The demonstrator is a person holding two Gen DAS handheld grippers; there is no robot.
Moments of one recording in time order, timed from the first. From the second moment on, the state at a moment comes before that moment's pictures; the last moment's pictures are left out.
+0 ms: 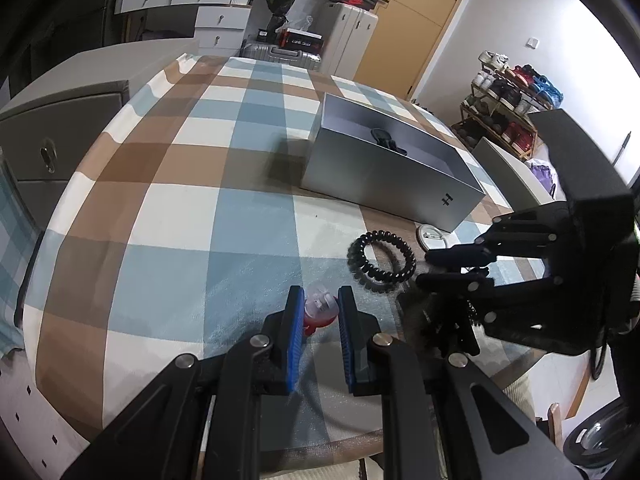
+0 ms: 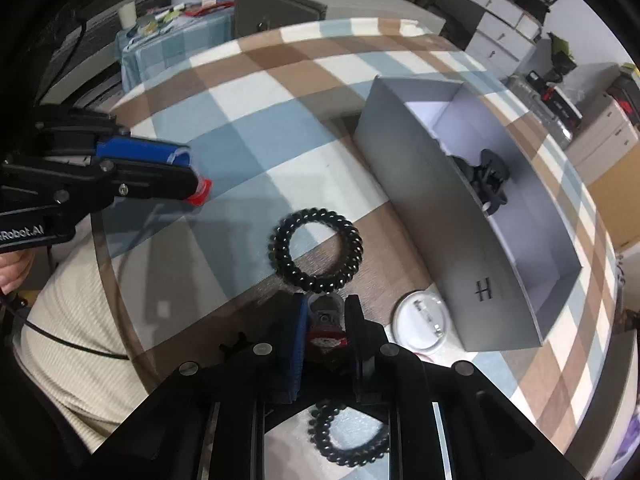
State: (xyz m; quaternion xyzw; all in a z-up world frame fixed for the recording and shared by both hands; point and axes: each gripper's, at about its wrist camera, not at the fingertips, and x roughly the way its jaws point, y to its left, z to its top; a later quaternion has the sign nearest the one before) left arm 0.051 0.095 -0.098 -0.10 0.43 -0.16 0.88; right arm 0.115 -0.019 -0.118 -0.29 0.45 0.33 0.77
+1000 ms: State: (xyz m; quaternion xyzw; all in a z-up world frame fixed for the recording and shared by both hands) left arm 0.092 0.047 -0.041 -0.07 0.36 -0.19 0.91; right arm 0.118 -0.136 -0.044 0.08 0.33 0.36 0.87
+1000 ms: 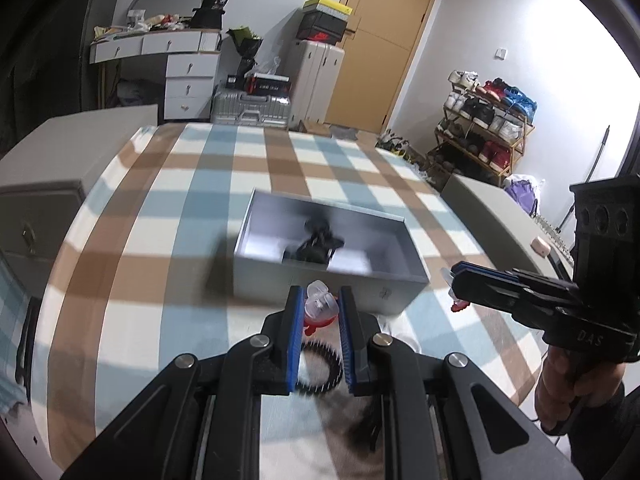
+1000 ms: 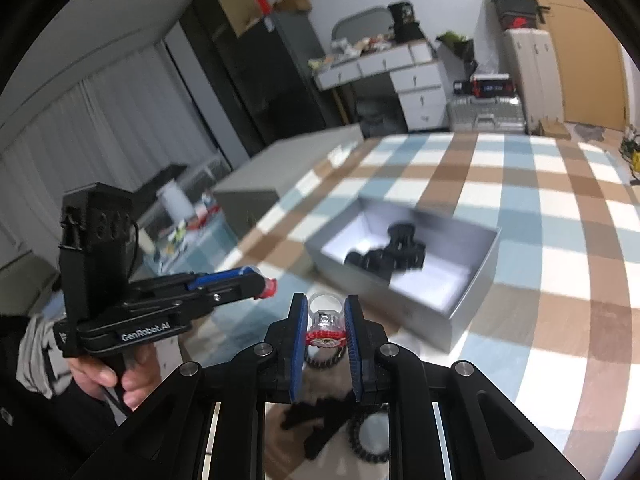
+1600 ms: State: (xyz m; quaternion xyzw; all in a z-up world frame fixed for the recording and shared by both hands) left arm 0.155 0.007 -0.035 -0.06 0.36 -0.23 0.90; right arm 0.171 -0.158 -0.035 0.11 0.28 0.29 0.91
